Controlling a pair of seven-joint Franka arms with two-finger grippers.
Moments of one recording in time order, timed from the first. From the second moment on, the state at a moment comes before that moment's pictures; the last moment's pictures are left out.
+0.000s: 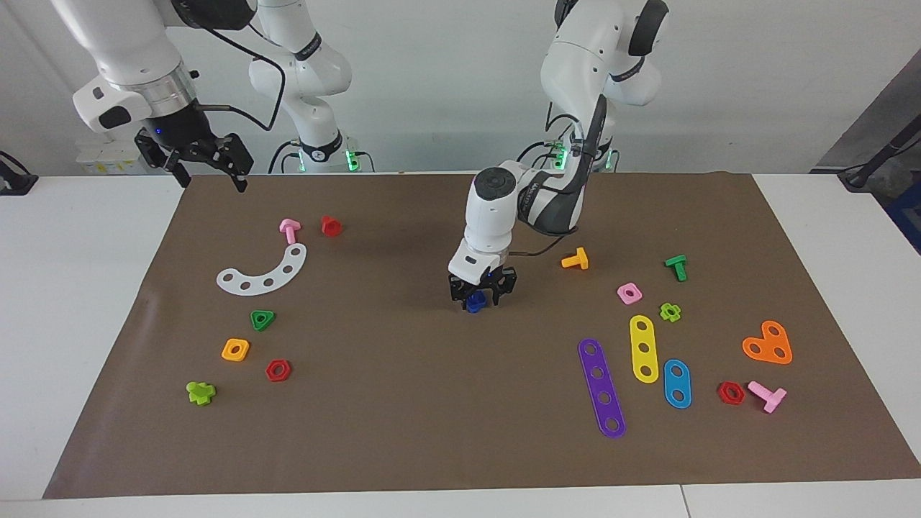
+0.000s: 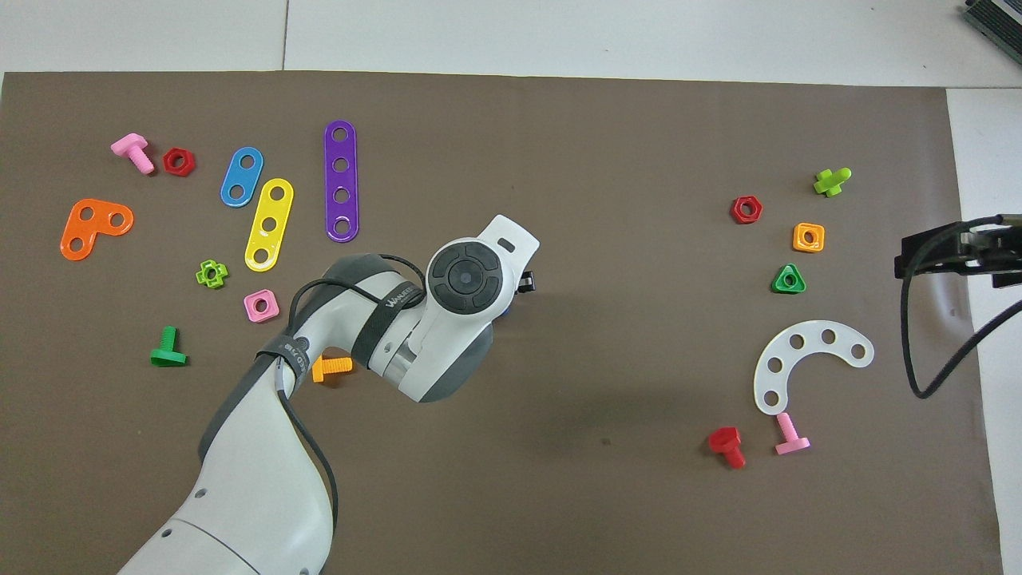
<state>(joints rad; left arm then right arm) -0.63 0.46 -0.04 -1.79 0.06 2.37 -0.80 0.06 -0.02 -0.07 -1.55 -0.03 1.50 0.11</state>
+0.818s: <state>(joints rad) -0.64 0.46 -0.04 -1.80 0.06 2.37 -0.80 0.06 -0.02 -0.07 -1.55 -0.03 1.50 0.11</state>
